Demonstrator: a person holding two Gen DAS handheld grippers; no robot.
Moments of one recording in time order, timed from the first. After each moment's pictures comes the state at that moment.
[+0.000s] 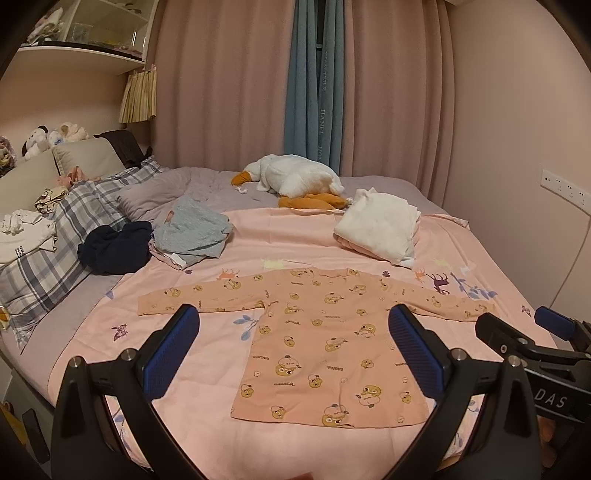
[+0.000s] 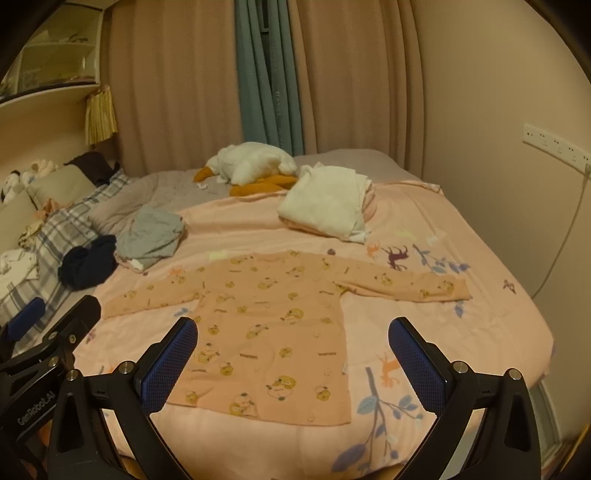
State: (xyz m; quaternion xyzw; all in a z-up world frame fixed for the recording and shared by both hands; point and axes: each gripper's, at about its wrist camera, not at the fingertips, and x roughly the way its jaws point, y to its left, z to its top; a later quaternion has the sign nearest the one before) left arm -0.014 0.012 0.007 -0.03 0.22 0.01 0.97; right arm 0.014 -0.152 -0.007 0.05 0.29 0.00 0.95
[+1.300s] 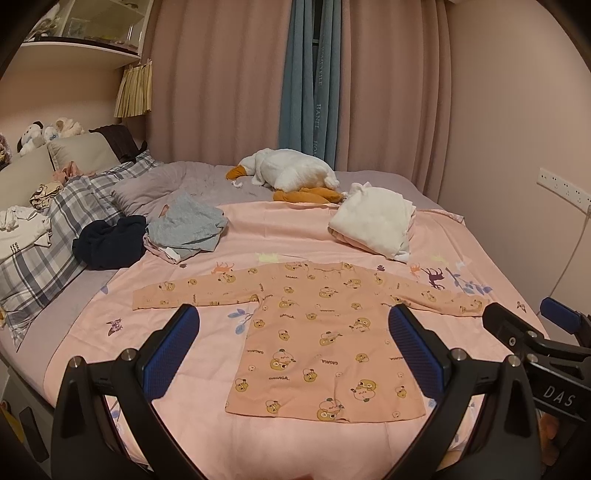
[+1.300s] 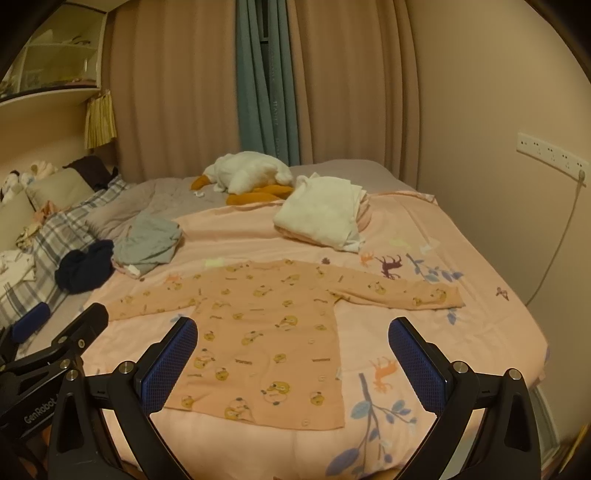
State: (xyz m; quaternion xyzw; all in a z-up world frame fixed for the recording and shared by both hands) left arm -0.013 0.008 0.003 -0.03 0.24 0.00 0.97; right arm 0.003 -0.151 -0.005 0.05 0.27 -0.02 0.96
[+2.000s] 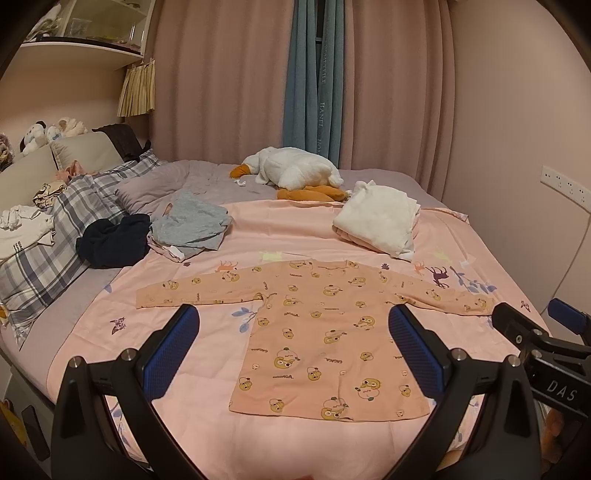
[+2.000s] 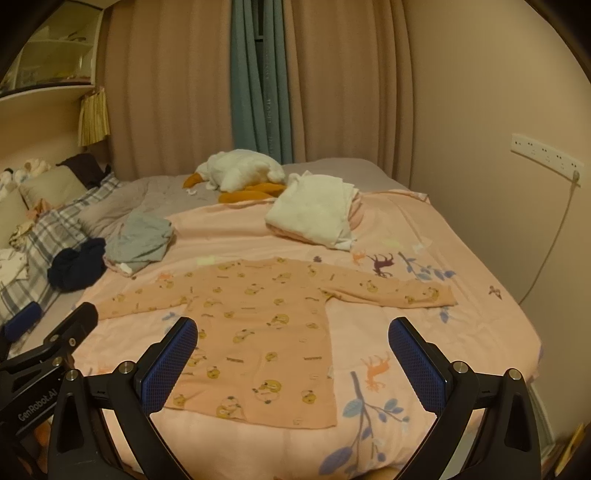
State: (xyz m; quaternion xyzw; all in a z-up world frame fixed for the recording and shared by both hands) left arm -0.014 0.009 0.001 -0.03 0.24 0.01 0.97; right arm 0.003 -0.155 -0.007 0.04 0.28 -0.03 0.96
